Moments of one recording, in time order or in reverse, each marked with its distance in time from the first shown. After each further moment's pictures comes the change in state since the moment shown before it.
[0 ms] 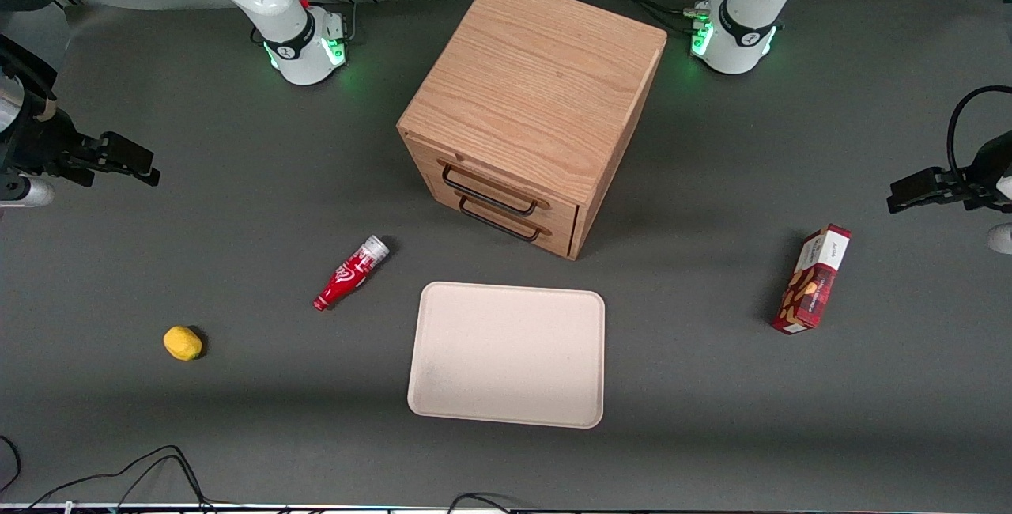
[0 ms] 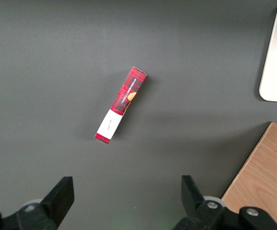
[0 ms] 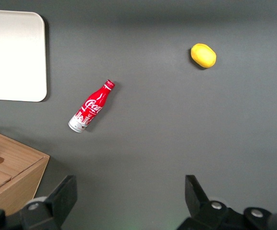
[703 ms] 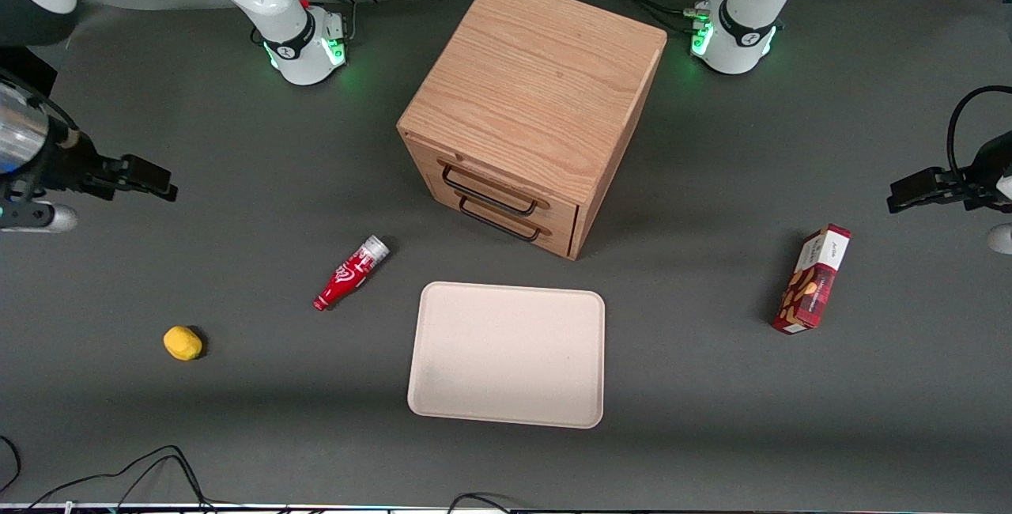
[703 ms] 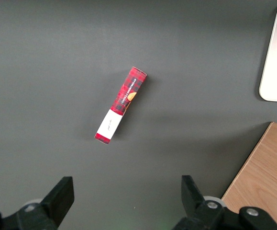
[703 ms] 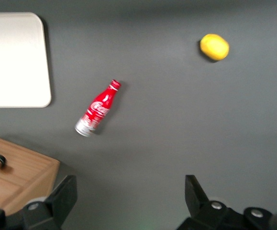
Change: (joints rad) arm 0.003 0.079 0.026 0.008 0.038 0.032 0.131
